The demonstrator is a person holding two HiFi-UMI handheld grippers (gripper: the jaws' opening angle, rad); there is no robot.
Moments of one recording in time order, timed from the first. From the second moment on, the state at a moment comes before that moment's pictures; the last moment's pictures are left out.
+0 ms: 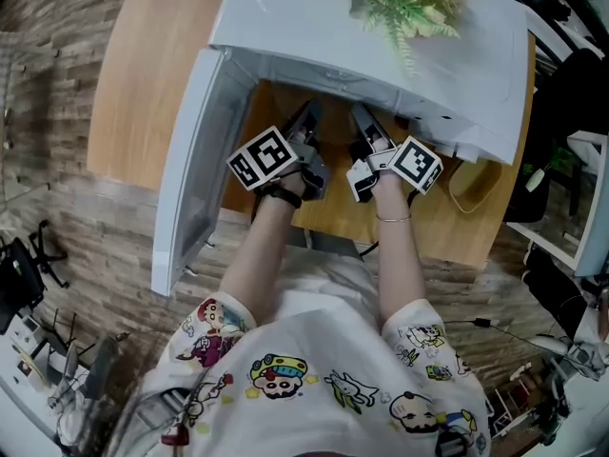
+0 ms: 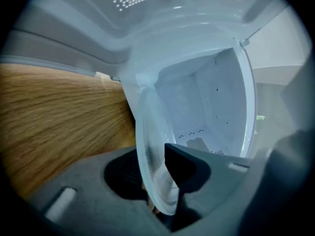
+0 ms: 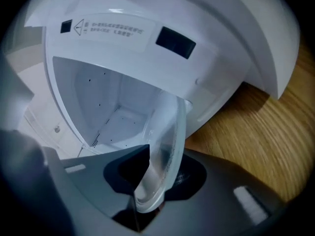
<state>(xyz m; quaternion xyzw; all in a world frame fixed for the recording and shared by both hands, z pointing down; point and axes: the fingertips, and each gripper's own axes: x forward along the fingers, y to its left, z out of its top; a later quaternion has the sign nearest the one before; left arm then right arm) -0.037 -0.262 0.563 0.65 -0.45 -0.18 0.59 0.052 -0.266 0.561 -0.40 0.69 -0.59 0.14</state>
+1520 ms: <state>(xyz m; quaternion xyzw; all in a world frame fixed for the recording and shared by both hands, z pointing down) -0.043 -0.227 0.538 0.66 -0.44 -0.20 0.58 0.045 -0.224 0.535 -0.34 0.67 -0.62 0.24</state>
